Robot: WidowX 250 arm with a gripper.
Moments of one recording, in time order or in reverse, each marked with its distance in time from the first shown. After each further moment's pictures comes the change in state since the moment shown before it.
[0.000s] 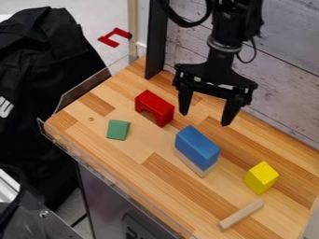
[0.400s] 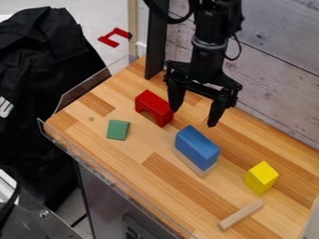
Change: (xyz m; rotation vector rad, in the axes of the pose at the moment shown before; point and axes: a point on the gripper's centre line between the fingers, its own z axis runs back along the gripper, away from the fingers) arm 0.003 0.016 -0.004 -0.045 0.038 -0.292
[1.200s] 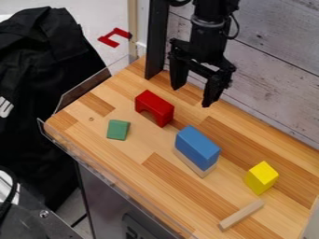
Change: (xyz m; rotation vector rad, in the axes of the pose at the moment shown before) arm 0.025 0.020 0.012 -0.002 0.010 -0.252
